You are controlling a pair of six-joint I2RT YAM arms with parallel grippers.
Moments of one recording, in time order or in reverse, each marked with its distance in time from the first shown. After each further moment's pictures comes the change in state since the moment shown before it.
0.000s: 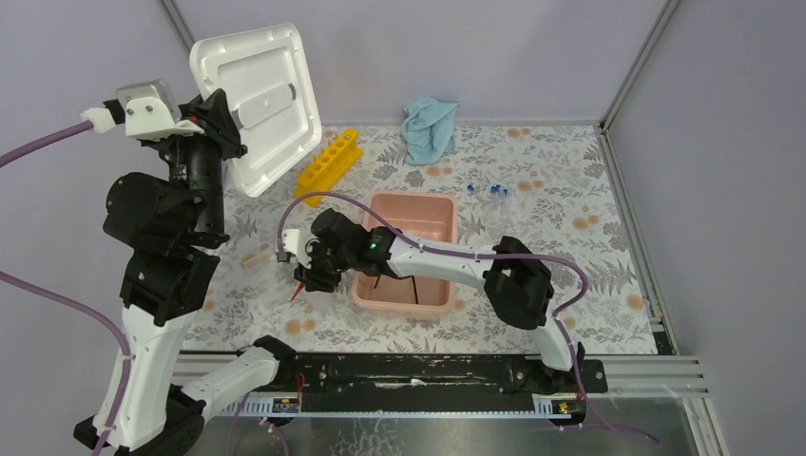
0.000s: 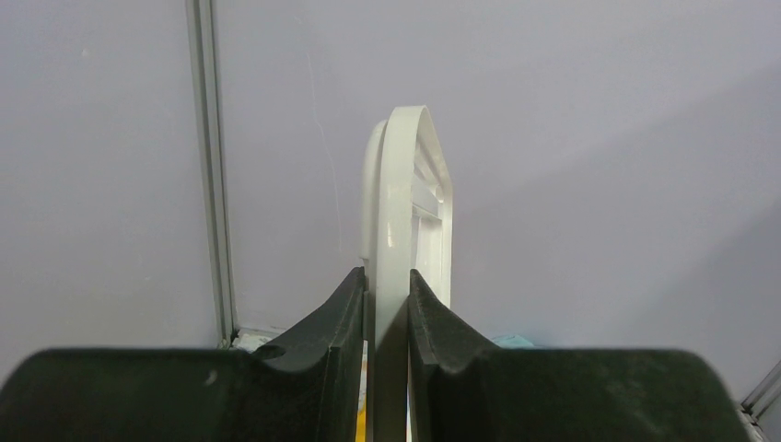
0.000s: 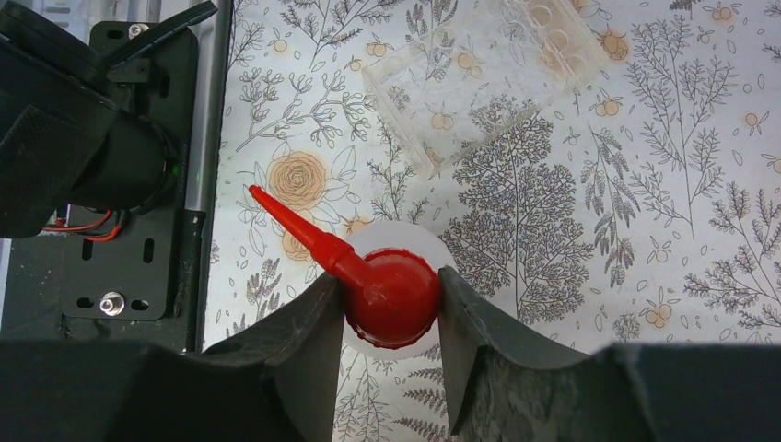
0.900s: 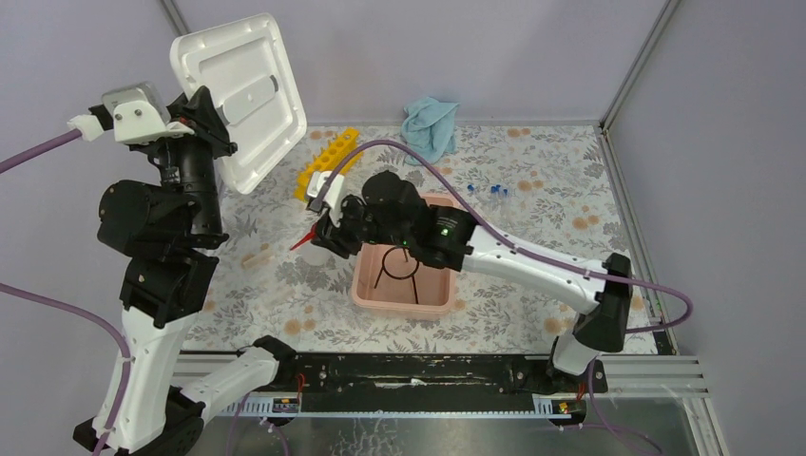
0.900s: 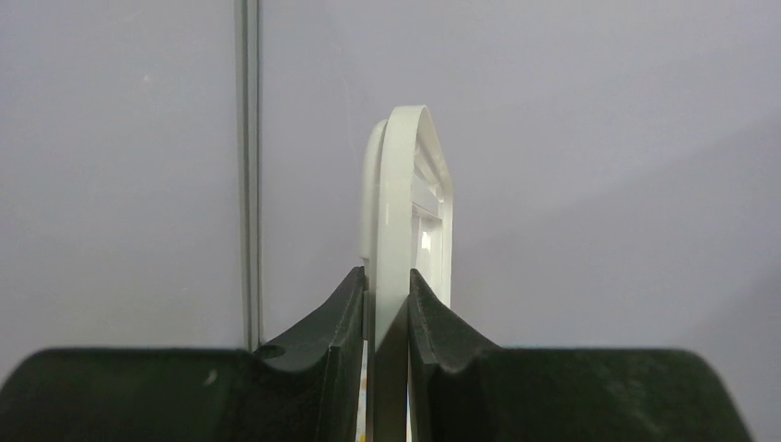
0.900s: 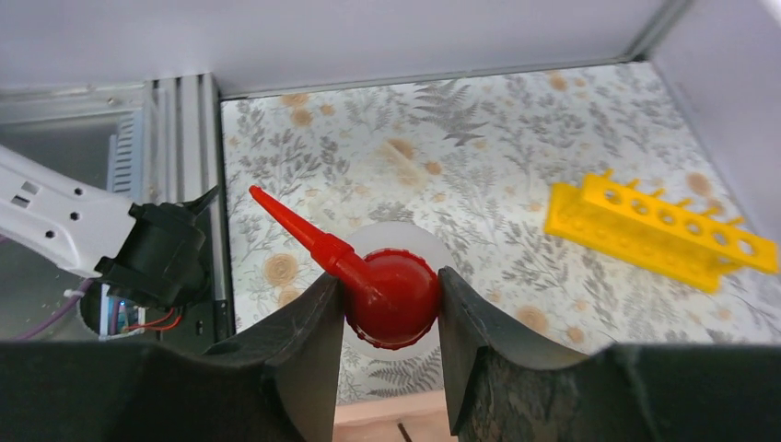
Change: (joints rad) left arm 0.000 -0.010 -0.017 0.074 -0.061 0.065; right arm 0.001 -0.407 -0.050 -0.006 0.189 0.120
